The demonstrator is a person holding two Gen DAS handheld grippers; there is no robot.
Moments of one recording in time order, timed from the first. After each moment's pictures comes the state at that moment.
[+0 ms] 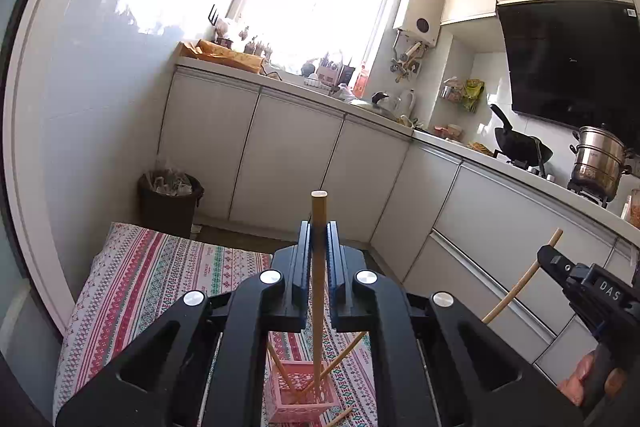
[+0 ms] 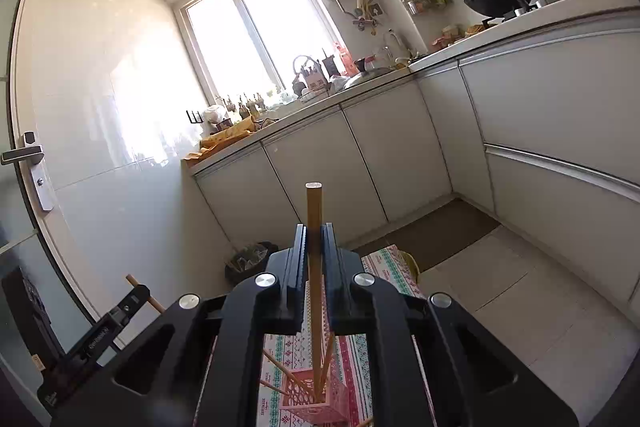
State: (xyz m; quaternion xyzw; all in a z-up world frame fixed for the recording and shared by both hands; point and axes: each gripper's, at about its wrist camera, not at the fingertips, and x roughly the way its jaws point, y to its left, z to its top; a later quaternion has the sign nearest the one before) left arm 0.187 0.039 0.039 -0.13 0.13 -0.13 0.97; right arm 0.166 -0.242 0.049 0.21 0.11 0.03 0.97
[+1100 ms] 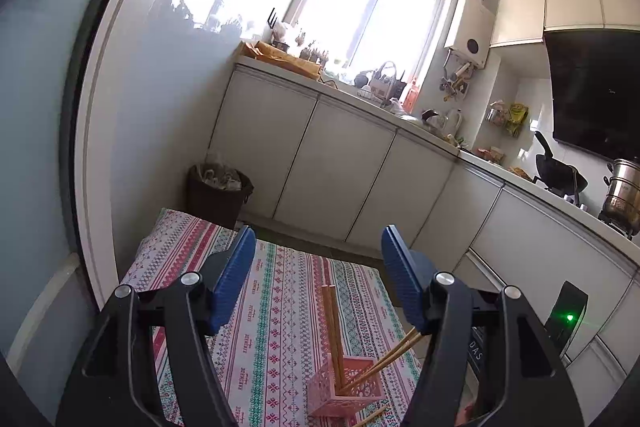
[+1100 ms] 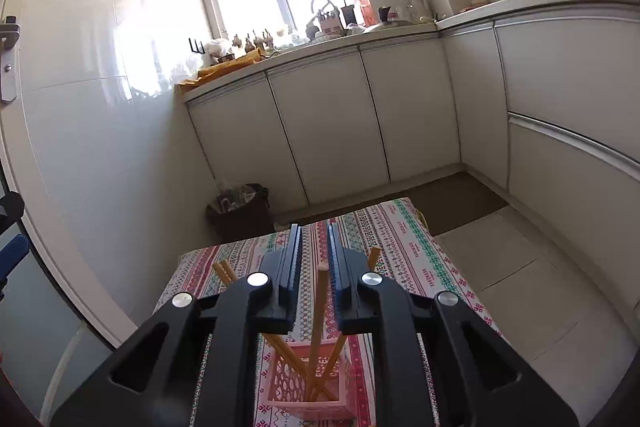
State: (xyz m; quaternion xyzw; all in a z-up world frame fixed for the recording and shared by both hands) left arm 0.159 0.102 0.031 -0.17 0.12 -0.05 0.98; right arm 0.238 -0.159 -0.047 0.14 0.18 0.03 0.97
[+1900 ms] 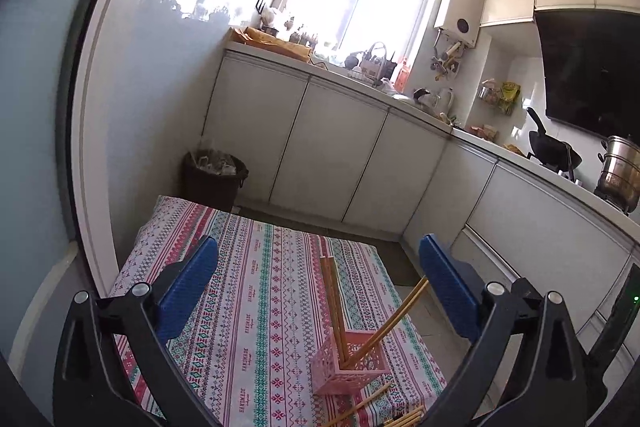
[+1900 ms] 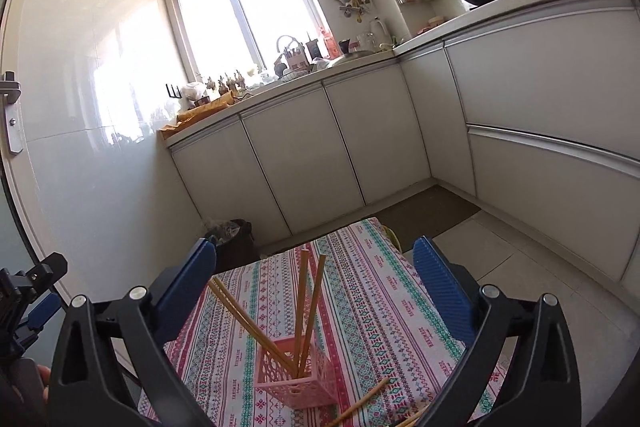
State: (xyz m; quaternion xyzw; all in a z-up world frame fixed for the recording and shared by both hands) left arm 0.152 0.093 0.016 -0.15 0.16 -0.08 0.97; right arm 0.160 -0.197 -0.026 0.18 0.13 -0.02 0.97
